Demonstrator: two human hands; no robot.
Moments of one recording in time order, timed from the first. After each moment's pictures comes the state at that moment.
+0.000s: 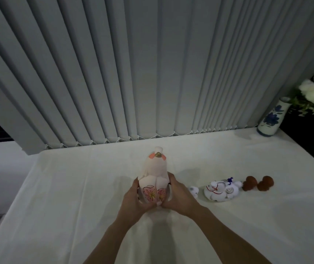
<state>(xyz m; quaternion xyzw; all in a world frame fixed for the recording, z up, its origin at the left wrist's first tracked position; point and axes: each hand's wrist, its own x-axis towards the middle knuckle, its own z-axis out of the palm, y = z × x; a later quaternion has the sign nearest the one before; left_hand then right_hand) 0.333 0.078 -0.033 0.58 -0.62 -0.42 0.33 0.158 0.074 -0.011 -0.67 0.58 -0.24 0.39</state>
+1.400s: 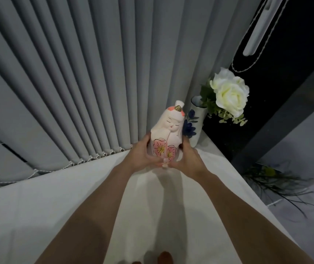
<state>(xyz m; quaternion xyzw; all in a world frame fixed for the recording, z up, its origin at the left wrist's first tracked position) -0.126 -0.205 -0.044 0.41 -0.75 -0.48 0.23 -0.283 -0.126 -0.030 -0.54 0.73 -0.31 0.27</state>
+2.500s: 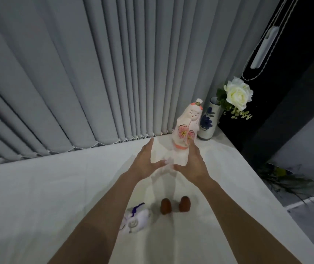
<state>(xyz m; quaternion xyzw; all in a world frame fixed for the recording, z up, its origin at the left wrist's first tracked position) -0.018 -0.078 0.008 0.52 -0.72 -0.41 0.19 -0.180 -0.025 0.018 -0.54 0.75 -0.28 0.26</state>
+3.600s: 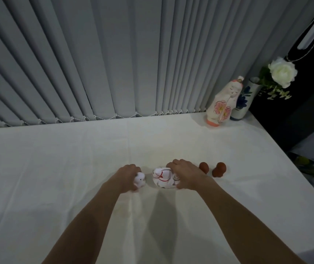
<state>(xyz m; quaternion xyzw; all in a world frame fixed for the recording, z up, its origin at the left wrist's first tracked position) 0.182 0.030 -0.042 0.56 -0.78 -0.27 -0.05 -0.036 0.050 -0.017 -0.81 0.55 0.11 0.16</state>
